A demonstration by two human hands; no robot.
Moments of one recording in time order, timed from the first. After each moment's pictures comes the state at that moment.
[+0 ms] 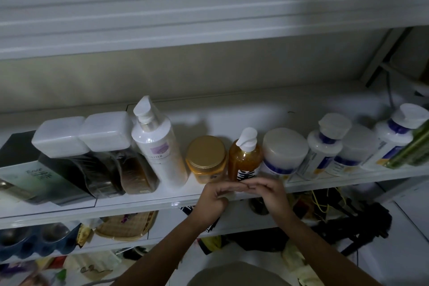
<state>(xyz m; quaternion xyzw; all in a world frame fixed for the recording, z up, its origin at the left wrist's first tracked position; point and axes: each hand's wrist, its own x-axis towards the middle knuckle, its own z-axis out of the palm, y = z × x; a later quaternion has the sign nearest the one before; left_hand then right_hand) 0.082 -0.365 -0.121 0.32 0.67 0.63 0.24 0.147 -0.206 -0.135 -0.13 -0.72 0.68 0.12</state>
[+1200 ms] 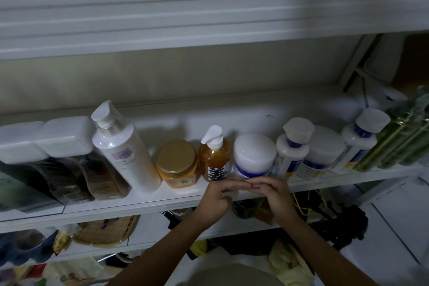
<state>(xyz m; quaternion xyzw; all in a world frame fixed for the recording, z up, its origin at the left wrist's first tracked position) 0.100 -0.290 -0.121 0.32 0.68 0.61 0.26 0.177 -0.140 -0.121 -0.15 -0.69 0.69 0.16</state>
